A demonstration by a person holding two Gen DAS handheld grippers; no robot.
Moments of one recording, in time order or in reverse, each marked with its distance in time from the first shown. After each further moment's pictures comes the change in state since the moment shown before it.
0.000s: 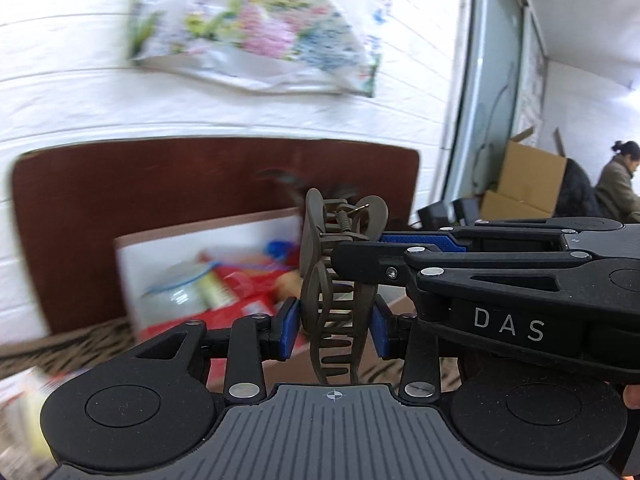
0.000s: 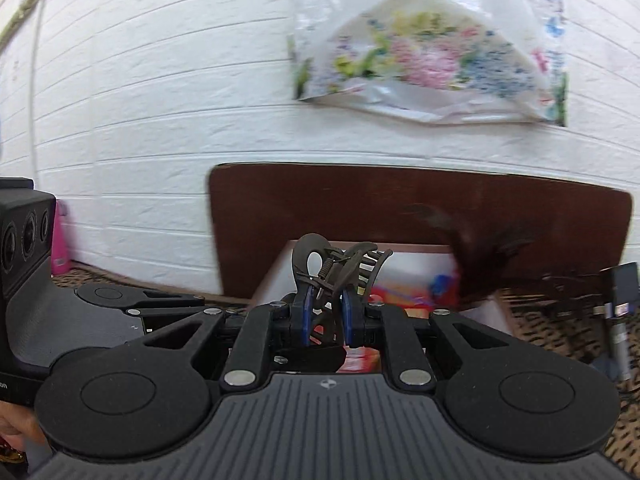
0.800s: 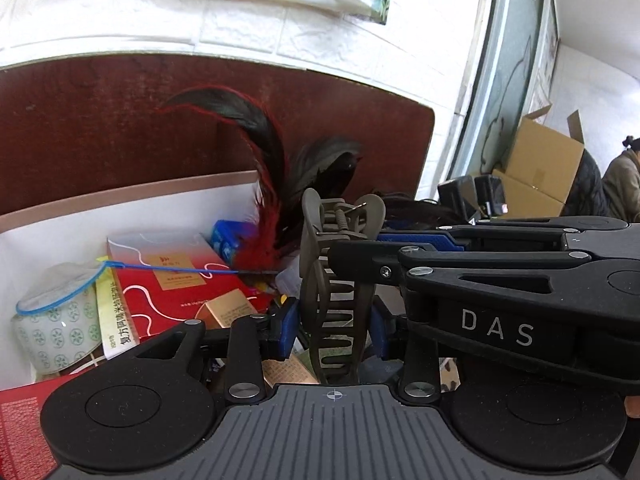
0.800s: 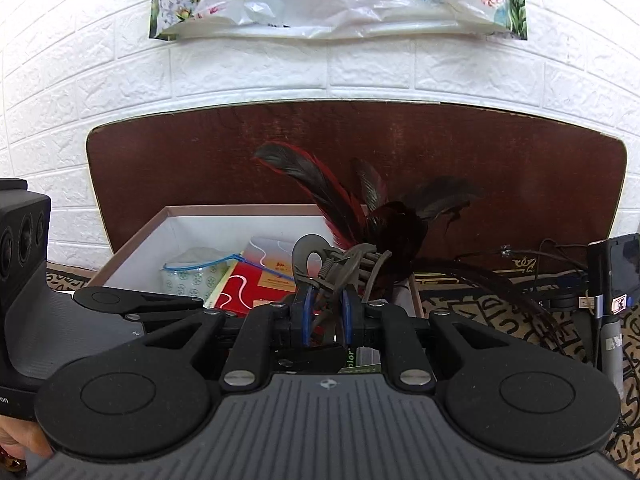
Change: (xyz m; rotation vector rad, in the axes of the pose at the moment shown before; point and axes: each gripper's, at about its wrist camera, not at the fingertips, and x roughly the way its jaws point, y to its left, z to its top) left arm 0.172 0.008 0.004 -0.060 0.105 -0.039; right arm 0.103 -0.115 -0.019 0.046 0.119 -0.058
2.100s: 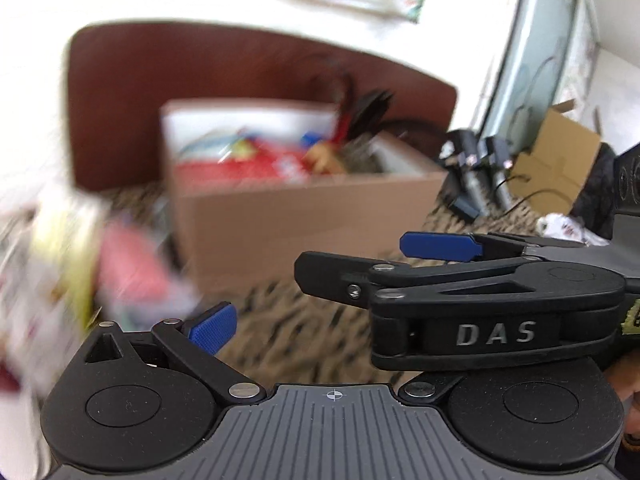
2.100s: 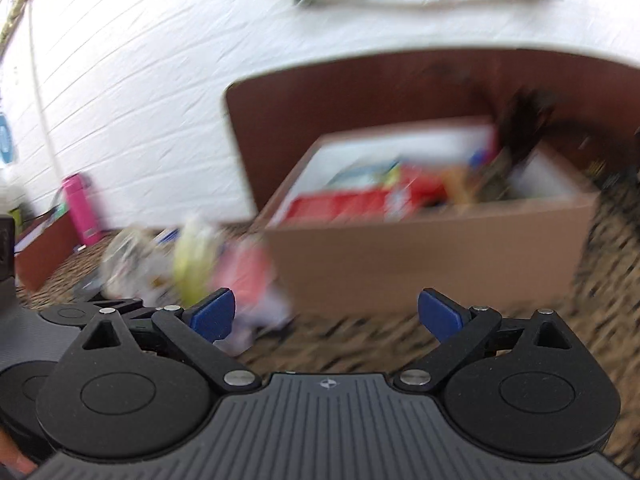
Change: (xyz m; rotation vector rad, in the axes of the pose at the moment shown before) left arm -0.203 0.001 -0.133 -0.116 0.074 0.149; right arm -0.094 0.133 -0.100 0.109 0.067 0.218
